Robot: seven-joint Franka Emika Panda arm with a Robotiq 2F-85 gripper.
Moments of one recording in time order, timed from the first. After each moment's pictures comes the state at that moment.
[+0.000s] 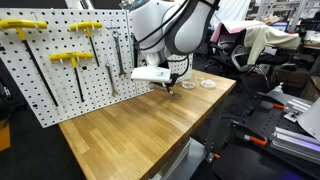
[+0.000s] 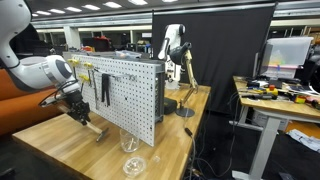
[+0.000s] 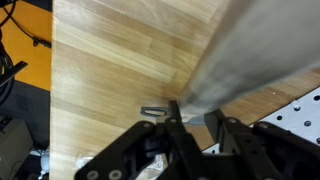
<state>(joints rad) 0.60 0.46 -0.14 -2.21 -0.57 2.54 2.01</state>
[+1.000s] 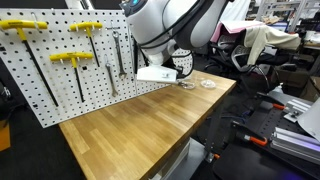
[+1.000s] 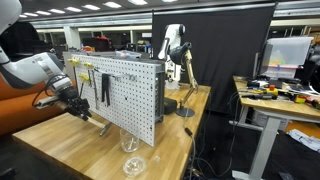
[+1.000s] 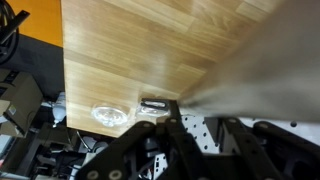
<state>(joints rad) 0.55 0.39 -0.03 -2.23 -0.87 2.31 2.26</state>
